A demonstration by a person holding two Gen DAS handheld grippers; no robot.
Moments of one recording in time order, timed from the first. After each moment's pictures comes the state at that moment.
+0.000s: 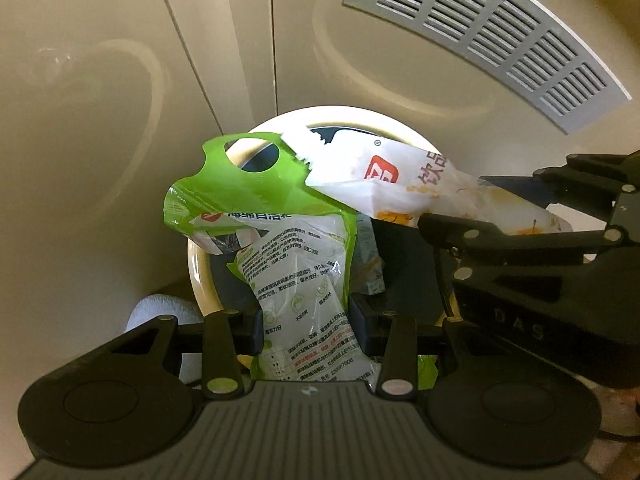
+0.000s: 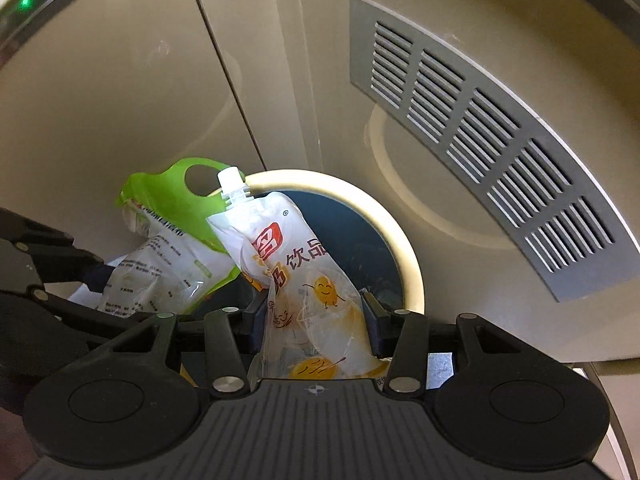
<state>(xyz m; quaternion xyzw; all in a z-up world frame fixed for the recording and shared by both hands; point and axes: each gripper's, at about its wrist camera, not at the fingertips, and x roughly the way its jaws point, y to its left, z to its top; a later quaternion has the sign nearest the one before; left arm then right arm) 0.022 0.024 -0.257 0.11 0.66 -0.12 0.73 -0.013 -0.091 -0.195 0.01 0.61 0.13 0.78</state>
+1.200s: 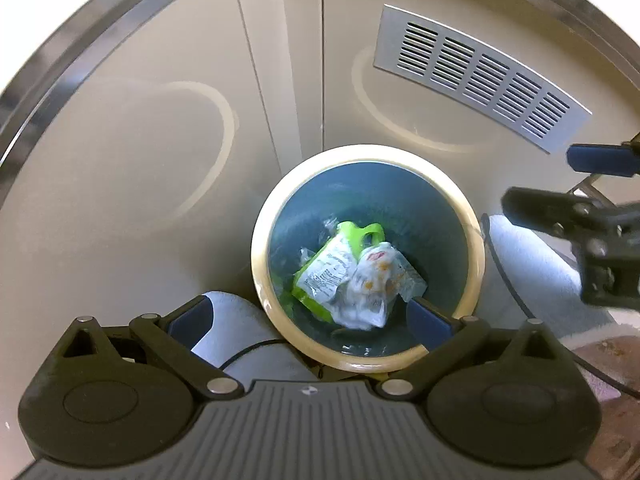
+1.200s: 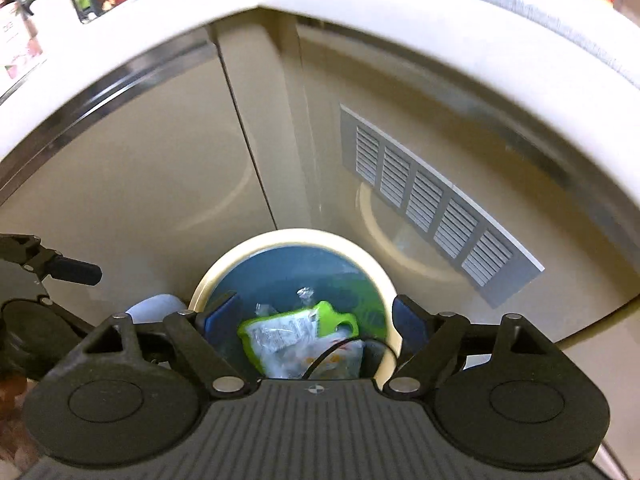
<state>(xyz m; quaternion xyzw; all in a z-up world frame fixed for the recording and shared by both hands) -0.049 0.041 -0.181 0.12 0.59 -0.07 0.80 -0.065 -0.121 -0.103 0.02 0.51 0.14 0.85</state>
